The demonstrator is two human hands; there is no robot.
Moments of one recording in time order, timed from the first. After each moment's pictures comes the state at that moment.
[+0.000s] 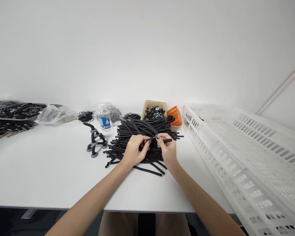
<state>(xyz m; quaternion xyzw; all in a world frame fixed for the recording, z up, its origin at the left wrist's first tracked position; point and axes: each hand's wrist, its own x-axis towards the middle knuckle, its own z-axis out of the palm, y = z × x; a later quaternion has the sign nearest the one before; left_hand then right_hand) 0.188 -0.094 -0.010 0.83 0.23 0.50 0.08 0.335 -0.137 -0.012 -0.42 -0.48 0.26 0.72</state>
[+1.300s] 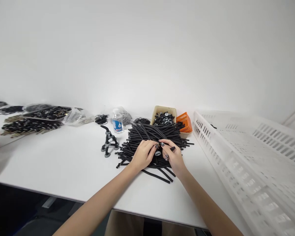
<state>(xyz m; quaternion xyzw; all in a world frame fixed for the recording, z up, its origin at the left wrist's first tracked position) 0.182 -0.093 -0.014 0.86 0.24 0.44 0.08 0.334 -0.141 -0.010 -0.39 -0.48 0.44 0.65</state>
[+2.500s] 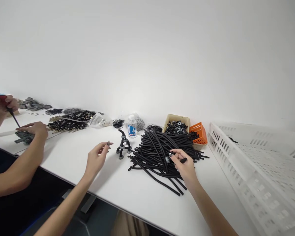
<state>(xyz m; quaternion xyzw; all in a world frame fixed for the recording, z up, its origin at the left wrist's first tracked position) -0.018 -0.103 -0.006 0.62 0.57 0.53 0.10 0.333 -0.144 -0.005 -0.46 -0.52 0.36 0.62</state>
